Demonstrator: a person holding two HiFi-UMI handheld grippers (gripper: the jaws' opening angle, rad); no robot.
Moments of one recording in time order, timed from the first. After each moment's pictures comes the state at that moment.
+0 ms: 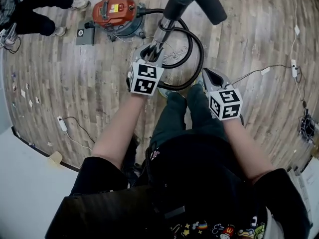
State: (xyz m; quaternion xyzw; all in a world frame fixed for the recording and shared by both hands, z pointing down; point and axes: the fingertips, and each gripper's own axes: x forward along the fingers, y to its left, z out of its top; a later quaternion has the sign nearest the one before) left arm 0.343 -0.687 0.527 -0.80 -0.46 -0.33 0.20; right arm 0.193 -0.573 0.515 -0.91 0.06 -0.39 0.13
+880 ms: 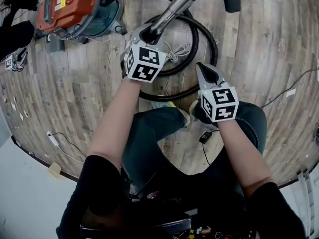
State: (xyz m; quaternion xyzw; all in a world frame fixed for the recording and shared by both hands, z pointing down) left arm 0.422 -0.597 0.938 -0.76 -0.51 -0.30 0.27; right arm 0.255 -0.547 0.925 -0.90 0.04 -0.41 0.14
